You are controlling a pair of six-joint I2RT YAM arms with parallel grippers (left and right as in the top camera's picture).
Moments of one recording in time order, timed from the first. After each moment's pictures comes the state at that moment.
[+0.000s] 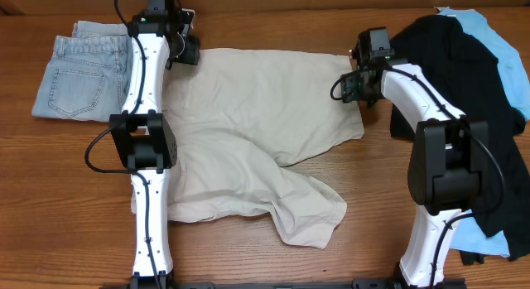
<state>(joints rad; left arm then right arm) 0.01 2.83 2.78 -1.12 0.13 0.14 0.12 2.15 1.61 -0.70 0.07 0.04</state>
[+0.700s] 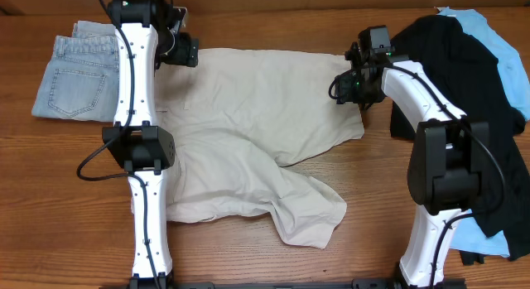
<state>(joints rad) 0.01 2.76 3.01 -1.58 0.13 0.12 0.12 2.15 1.64 -0.77 -0.11 0.06</state>
